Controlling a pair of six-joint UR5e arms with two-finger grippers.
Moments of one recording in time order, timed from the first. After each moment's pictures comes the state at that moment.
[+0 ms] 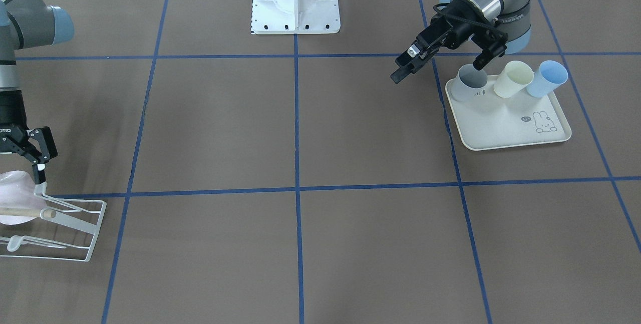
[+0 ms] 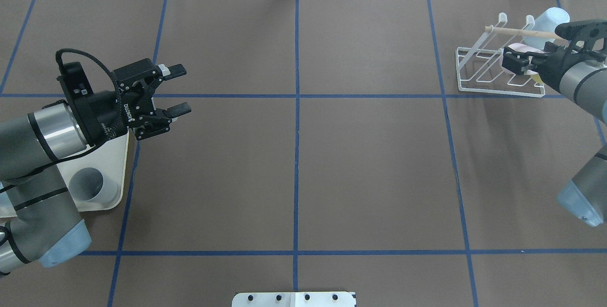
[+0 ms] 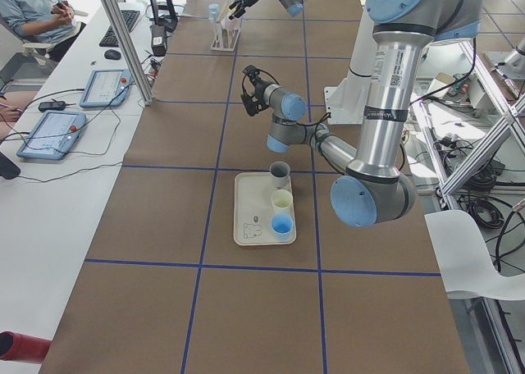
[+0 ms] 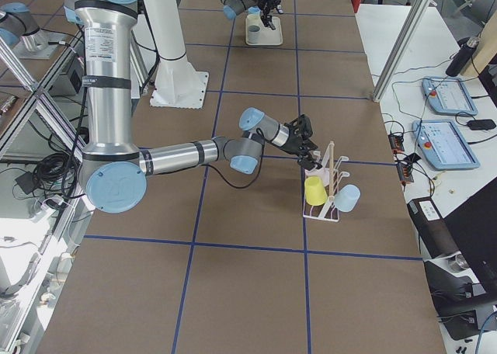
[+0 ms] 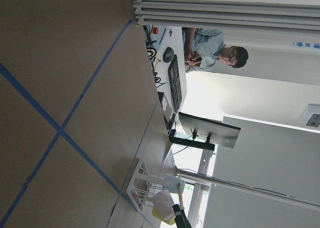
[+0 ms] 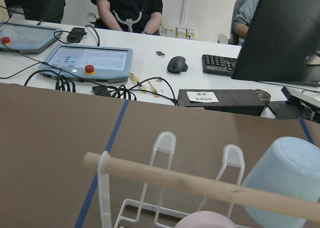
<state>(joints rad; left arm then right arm) -0.60 -1.74 -1.78 -3.12 -1.56 -2.12 0.89 -1.58 1.70 -0.55 1.40 0.85</state>
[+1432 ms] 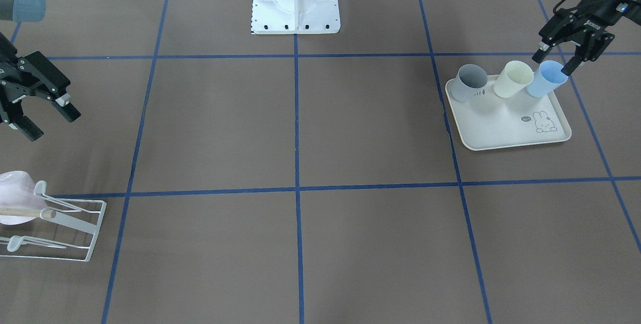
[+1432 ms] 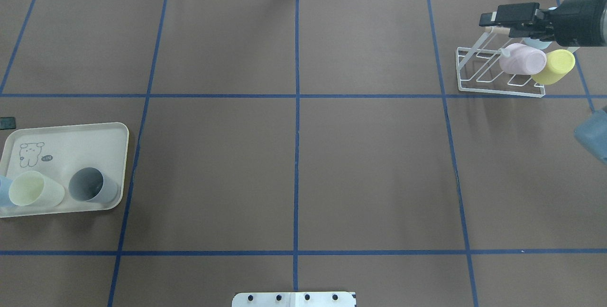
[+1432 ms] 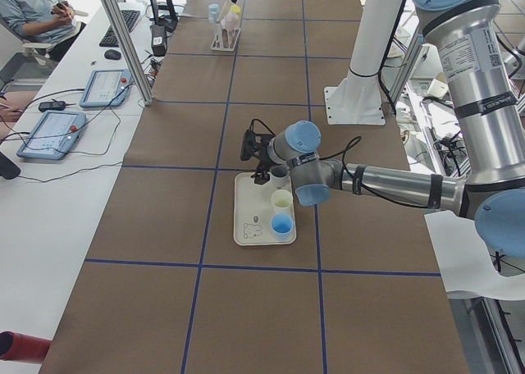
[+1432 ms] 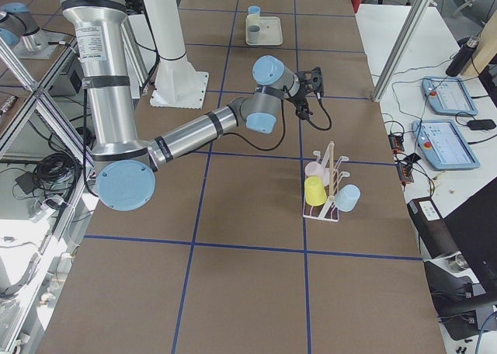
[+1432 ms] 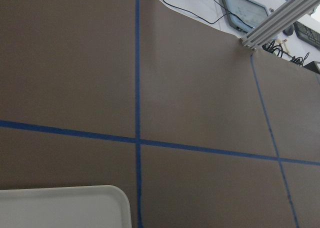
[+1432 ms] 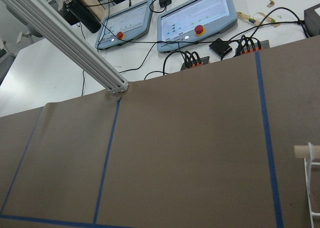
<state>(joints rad) -1.08 -1.20 -1.96 -2.67 -2.12 -0.99 1.09 -1.42 1.89 -0.70 2.09 1.23</state>
